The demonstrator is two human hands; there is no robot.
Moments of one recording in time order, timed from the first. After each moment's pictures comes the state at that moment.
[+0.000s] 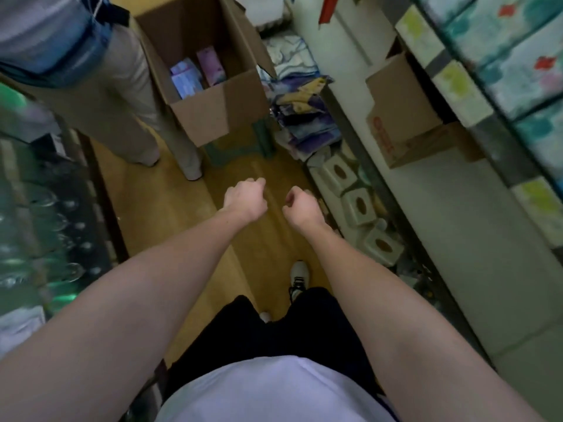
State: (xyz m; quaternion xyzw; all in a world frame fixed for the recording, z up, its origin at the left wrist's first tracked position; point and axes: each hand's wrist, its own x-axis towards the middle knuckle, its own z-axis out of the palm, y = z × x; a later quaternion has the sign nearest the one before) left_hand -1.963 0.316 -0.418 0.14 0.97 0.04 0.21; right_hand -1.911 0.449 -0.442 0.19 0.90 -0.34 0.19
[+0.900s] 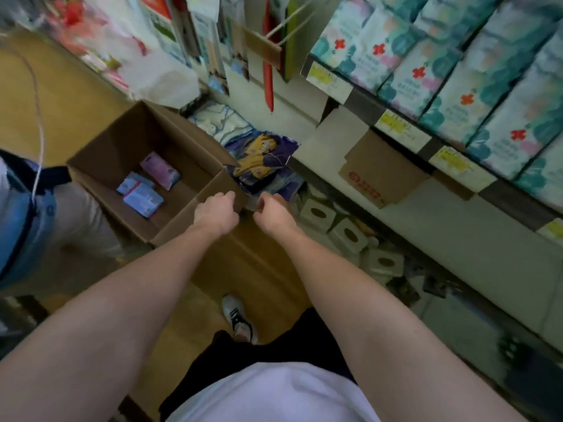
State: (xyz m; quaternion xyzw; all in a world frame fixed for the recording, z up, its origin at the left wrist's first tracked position) left_hand -2.254 0.300 -0.407 0.31 0.92 0.00 0.24; right_hand -2.161 0.407 -0.411 0.36 0.86 -0.35 0.12
